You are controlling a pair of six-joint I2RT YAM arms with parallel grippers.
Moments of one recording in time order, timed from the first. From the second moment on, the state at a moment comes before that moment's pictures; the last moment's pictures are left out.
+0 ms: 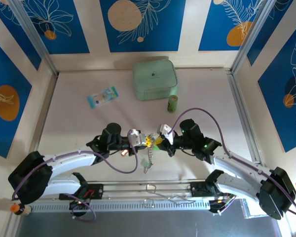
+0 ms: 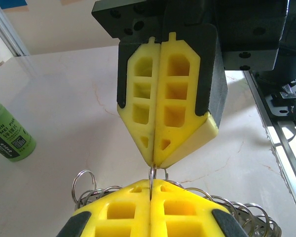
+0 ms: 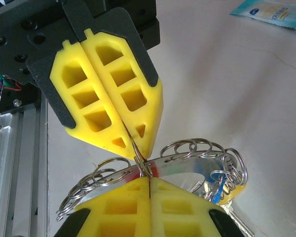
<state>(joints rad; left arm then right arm) -0.81 1.21 0.47 0.40 0.55 0.36 0.71 0.97 0.51 -0.11 -0.52 -0.20</state>
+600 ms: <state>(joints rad) -0.81 1.21 0.46 0.40 0.56 0.36 0.73 1.01 0.51 -0.10 -0.50 -0.21</state>
